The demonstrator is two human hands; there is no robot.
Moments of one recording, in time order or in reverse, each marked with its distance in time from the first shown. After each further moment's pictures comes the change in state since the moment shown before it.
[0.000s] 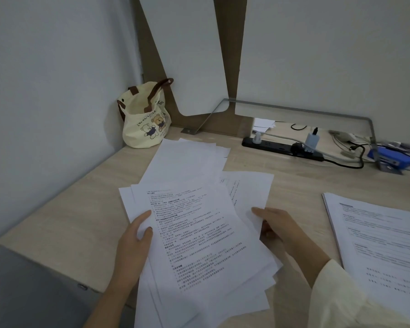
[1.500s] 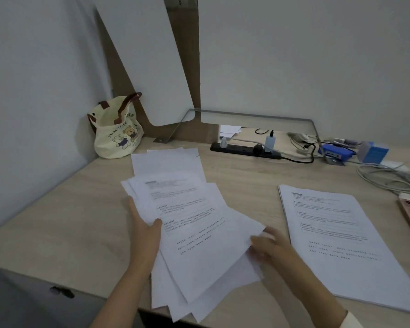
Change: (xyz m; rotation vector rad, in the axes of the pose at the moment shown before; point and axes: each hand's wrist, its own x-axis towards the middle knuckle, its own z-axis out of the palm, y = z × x) left_hand -0.036 0.056 0.066 -0.300 -0.037 0.030; right_hand -0.090 0.052 -0.063 0.046 0.035 -0.105
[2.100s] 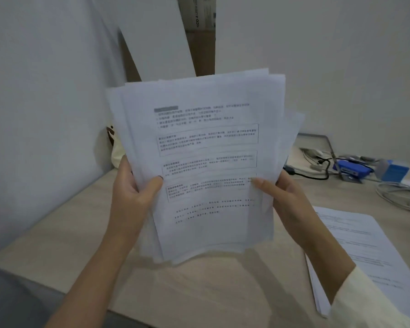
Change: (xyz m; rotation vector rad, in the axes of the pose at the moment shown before) left_hand 0.005 0.129 -0.030 -0.118 -0.083 0.491; right_hand 0.013 -0.121 0.026 0.124 -0.229 -0.559
